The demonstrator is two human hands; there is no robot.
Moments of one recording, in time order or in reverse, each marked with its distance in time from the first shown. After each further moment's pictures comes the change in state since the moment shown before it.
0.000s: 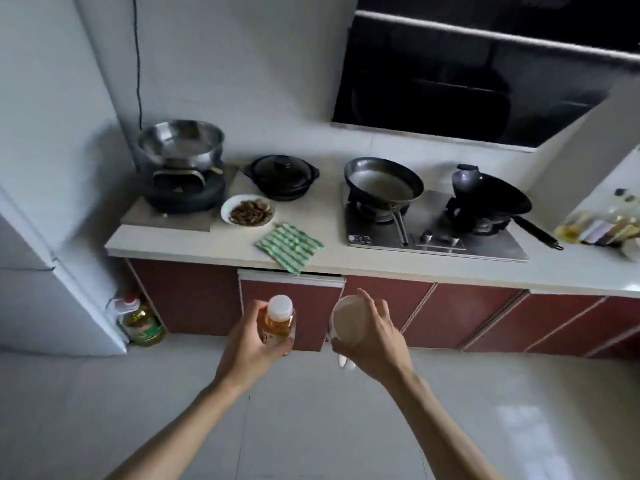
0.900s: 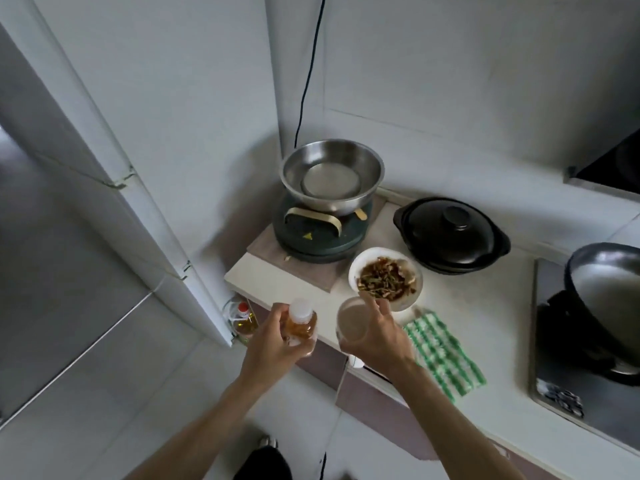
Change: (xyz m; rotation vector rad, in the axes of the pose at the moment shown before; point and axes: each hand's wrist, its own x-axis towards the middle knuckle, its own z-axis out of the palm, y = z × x) left_hand 0.268 -0.126 -0.158 0.168 0.353 -0.356; right_hand 0.380 -0.211 0.186 0.013 -0.367 -0.422
